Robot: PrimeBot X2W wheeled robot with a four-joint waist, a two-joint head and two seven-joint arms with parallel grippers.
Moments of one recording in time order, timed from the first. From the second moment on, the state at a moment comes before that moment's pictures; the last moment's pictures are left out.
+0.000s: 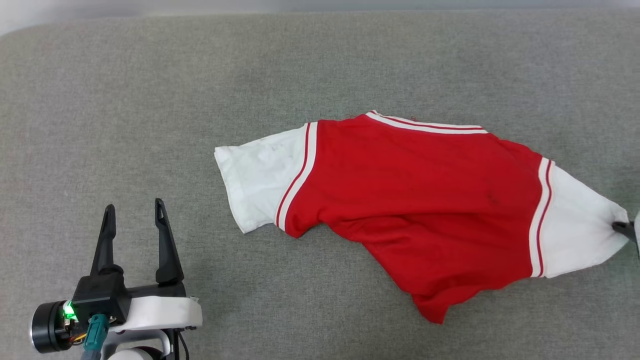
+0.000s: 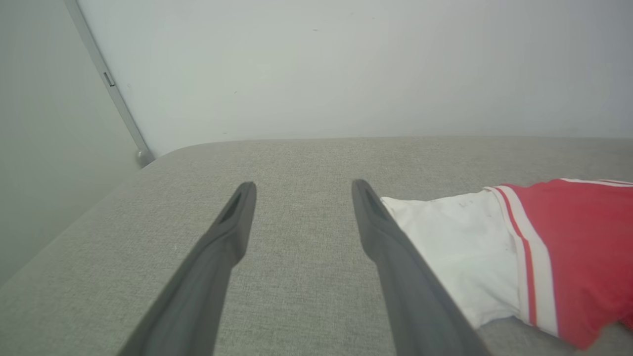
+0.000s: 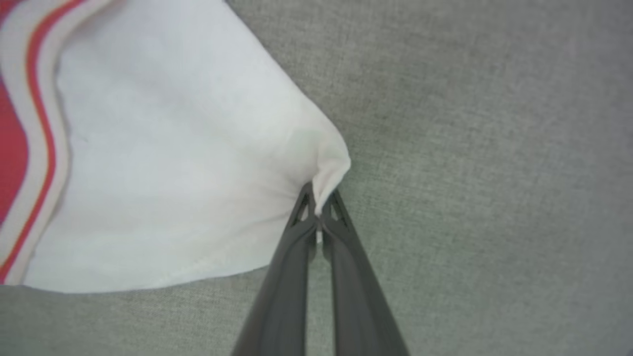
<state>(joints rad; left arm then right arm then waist) -0.02 0.05 0.04 -0.09 -0.05 0.11 -0.26 -0.71 -0.92 0.88 0.52 1.06 0.13 0.54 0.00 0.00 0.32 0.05</state>
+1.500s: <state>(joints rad) -0.83 0.71 -0.51 0.19 -0.63 -0.13 0.77 -0.31 -0.31 0.04 -0.02 0.15 0.13 -0.26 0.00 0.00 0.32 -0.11</state>
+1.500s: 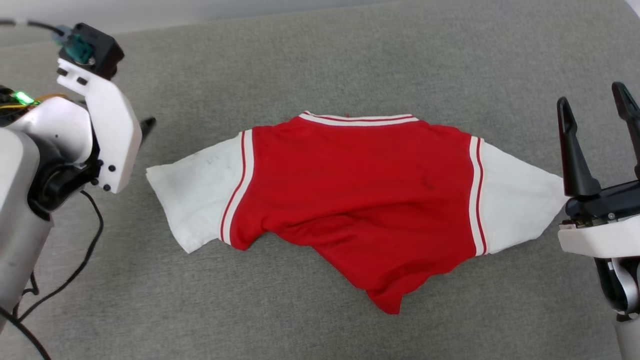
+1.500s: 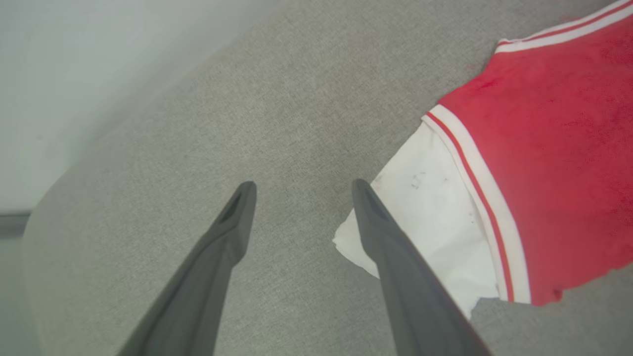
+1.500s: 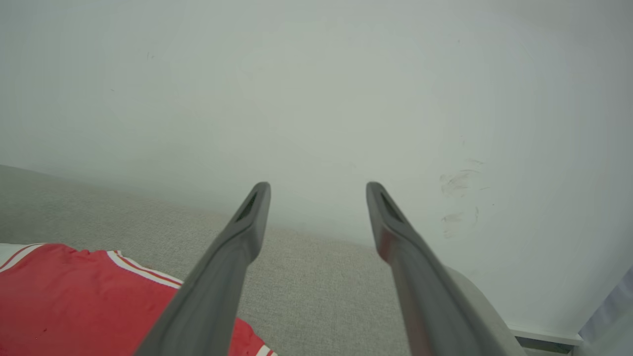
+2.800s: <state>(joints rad) -1.10 0.90 -1.06 0.19 -0.92 -0.13 0.82 -0.51 -0.53 0.14 0.05 0.23 0.13 -0.05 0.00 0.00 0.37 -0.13</state>
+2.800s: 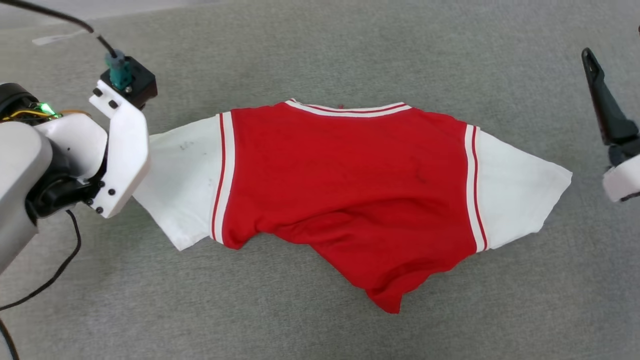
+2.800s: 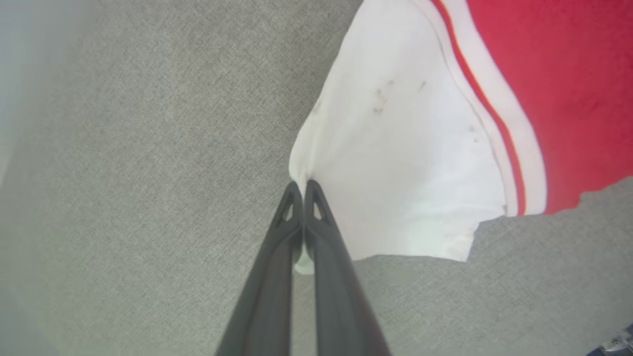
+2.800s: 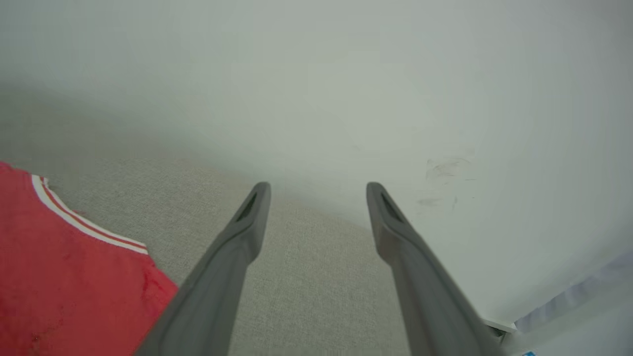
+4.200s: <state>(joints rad) -1.18 0.85 -1.11 0.17 -0.90 -0.13 0.60 -0.76 -0.77 0.53 0.36 0.94 0.13 0.84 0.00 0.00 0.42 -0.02</state>
